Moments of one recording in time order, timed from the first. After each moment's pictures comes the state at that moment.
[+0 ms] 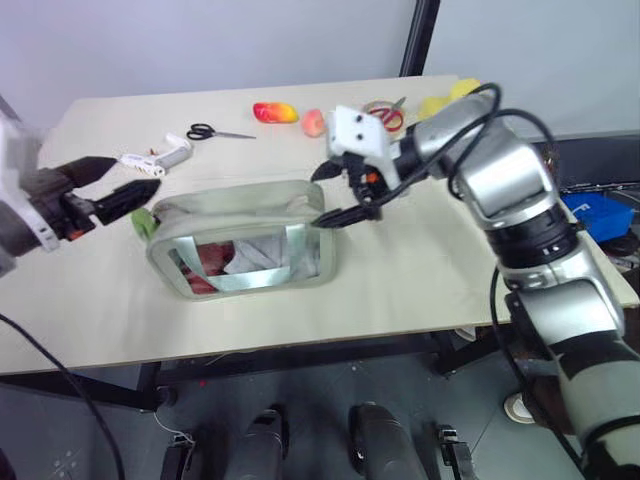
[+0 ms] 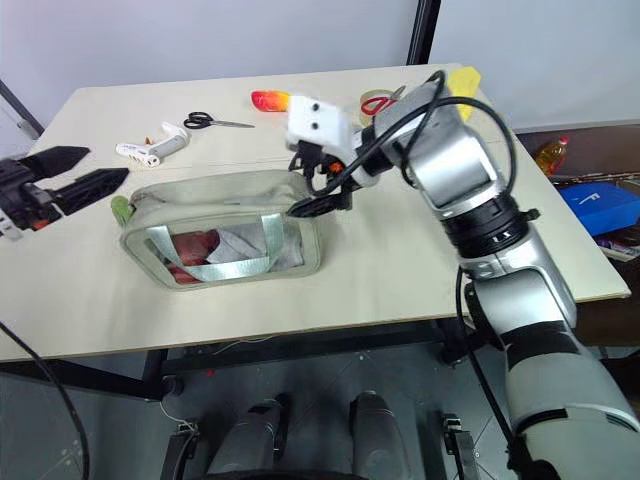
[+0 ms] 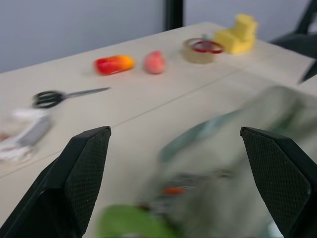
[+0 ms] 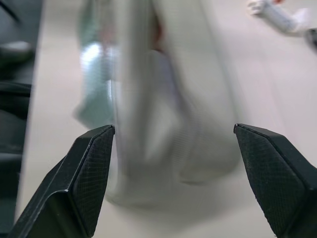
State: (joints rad) left arm -0.30 1.06 0.62 -0.19 -0.89 0.88 -0.65; right arm -1.21 -0.58 0.36 0.08 0.09 0.68 1.32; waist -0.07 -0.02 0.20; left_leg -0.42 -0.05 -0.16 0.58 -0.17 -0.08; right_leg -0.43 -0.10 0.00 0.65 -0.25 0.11
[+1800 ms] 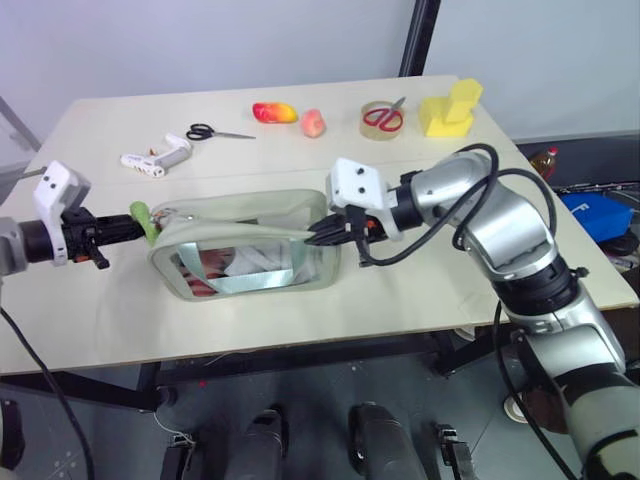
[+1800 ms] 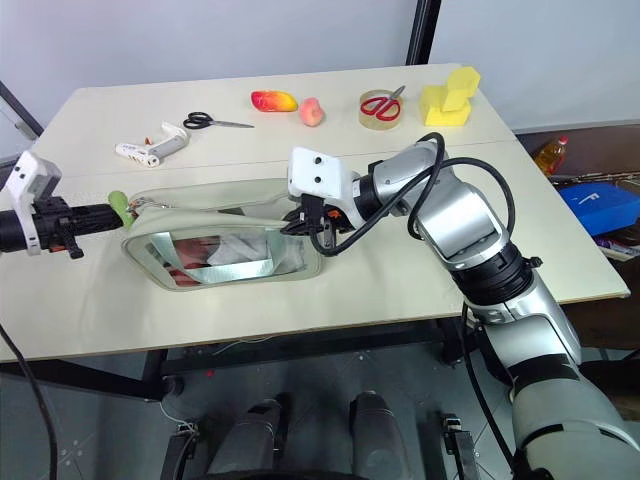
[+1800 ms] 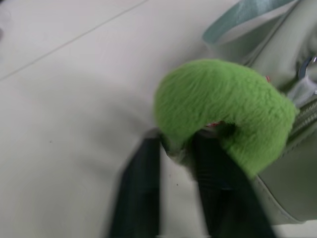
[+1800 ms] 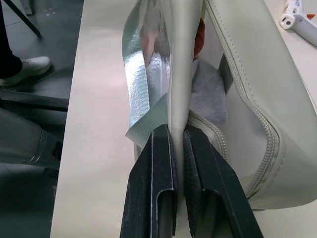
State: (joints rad) left arm -0.55 1.07 0.18 0.40 -0.43 0.54 -1.20; right arm -1.00 -0.57 0.38 -0.16 0.20 0.75 1.20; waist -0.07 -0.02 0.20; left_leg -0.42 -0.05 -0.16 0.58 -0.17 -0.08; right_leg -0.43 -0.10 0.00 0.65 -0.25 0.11
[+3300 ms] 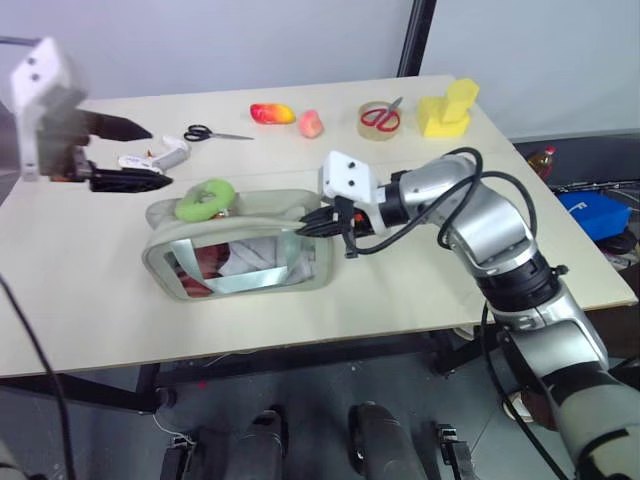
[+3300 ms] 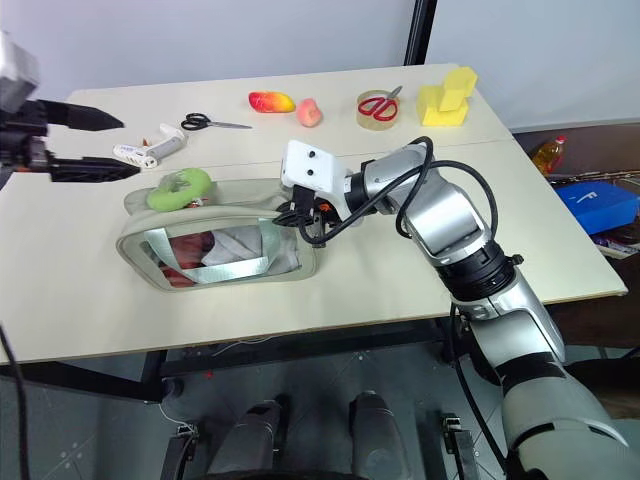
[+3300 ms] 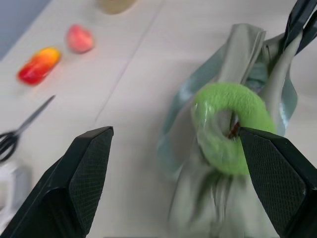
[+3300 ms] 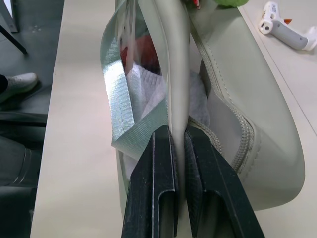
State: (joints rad) left arm -0.82 1.24 0.11 0.05 -0.42 0.74 -1.37; right arm -1.01 -0.50 0.38 -0.05 0.20 0.68 1.13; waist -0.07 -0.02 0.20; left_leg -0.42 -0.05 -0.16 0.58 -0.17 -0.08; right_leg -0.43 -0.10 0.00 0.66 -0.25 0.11
